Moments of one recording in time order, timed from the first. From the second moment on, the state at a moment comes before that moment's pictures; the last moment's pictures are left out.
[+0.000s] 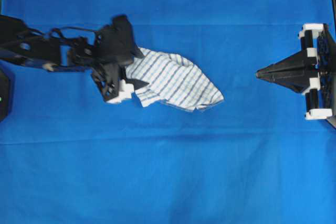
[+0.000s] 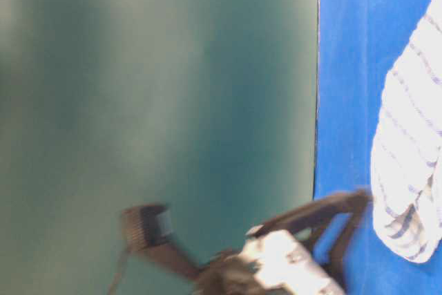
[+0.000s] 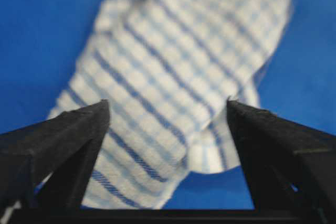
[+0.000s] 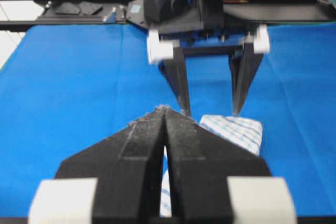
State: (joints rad) left arm 0.13 0.03 0.77 -0.02 -0.11 -0.01; right arm 0.00 -0.83 1.17 0.00 -0.26 0.02
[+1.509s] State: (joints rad) left arm 0.04 -0.49 0.73 -0.02 -0.22 0.01; right arm 0.00 -0.81 1.17 0.00 -0.29 0.01
